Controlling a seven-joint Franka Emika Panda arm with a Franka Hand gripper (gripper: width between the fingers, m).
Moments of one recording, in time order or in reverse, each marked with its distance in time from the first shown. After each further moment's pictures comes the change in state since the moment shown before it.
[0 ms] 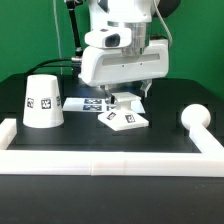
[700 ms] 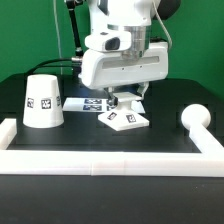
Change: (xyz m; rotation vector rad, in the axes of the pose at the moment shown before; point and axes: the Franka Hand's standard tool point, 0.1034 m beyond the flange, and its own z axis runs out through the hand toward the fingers) arm 0.000 0.000 0.002 0.002 -0.003 -0.002
